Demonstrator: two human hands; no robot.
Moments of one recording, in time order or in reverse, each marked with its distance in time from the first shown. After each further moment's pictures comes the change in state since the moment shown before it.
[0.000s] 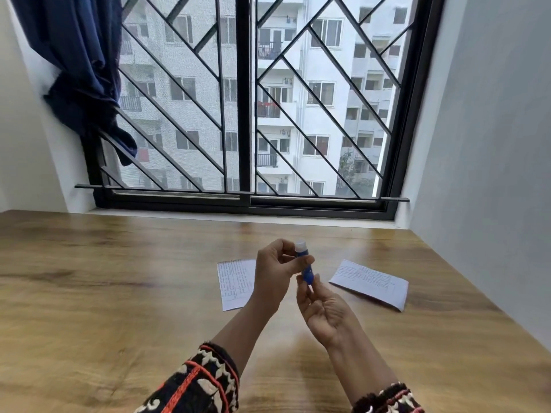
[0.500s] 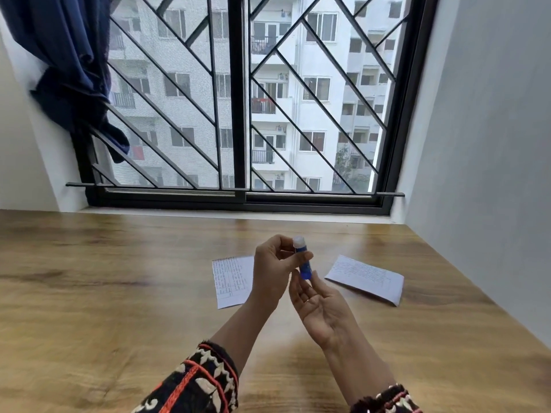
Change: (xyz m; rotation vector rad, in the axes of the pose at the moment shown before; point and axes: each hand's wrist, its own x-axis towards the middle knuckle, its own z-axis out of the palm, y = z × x) left_hand -0.001 0.000 0.007 0.020 0.041 0.018; right_hand 0.002 0.000 -0.005 0.002 -0.038 -0.022
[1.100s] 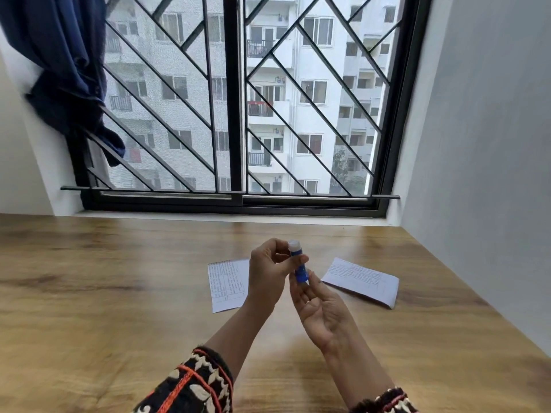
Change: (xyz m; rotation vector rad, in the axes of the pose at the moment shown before) left_hand -0.001 0.001 0.002 0.017 0.006 0.018; right_hand -0.003 -0.007 -0.003 -0.028 -0.040 -0.024
